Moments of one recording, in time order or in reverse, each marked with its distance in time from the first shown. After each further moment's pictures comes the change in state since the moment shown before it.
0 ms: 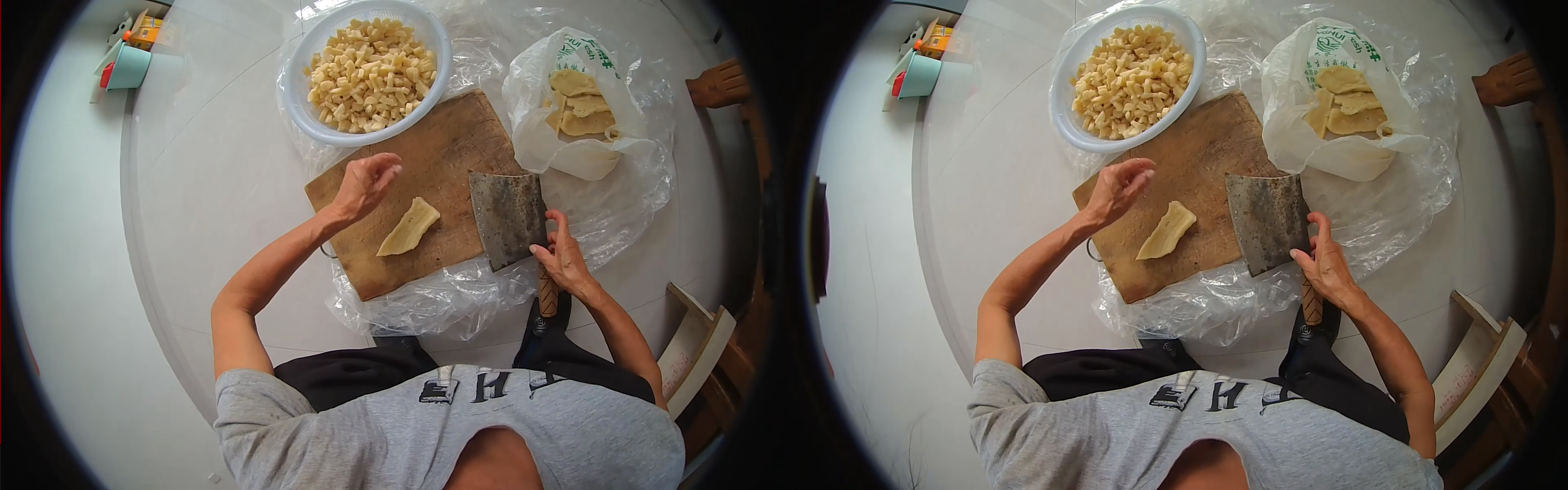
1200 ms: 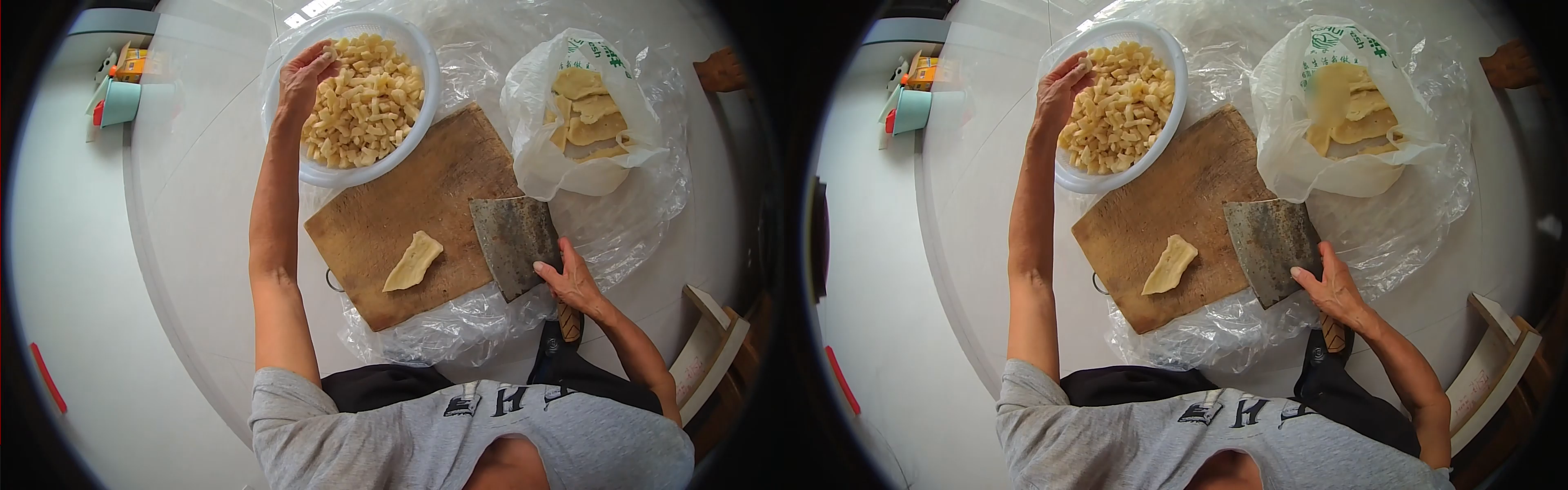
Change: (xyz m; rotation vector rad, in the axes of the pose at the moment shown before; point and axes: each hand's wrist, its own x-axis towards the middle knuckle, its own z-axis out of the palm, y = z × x) left_hand 0.188 -0.025 -0.108 -0.674 0.330 0.066; right_hand 0.016 0.007 -0.001 0.167 -0.072 0.183
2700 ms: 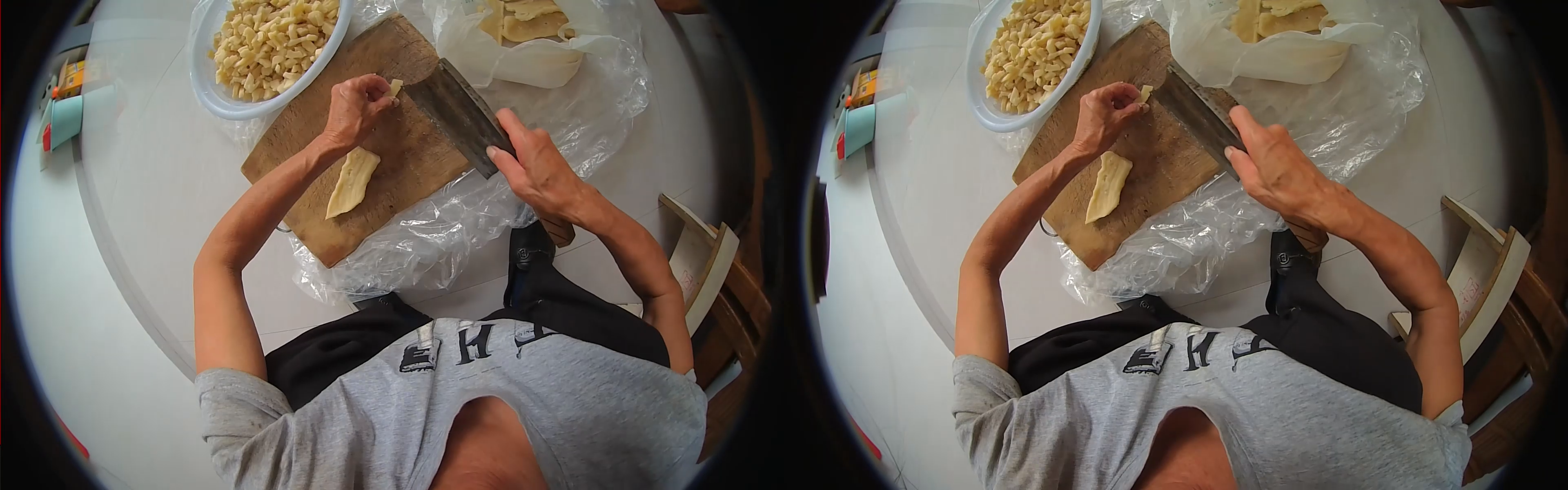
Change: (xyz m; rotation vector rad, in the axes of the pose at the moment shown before) left_hand -0.181 -0.041 0.137 0.620 -0.356 0.031; right_hand -0.027 -0.067 -0.011 -0.180 0.048 -0.425
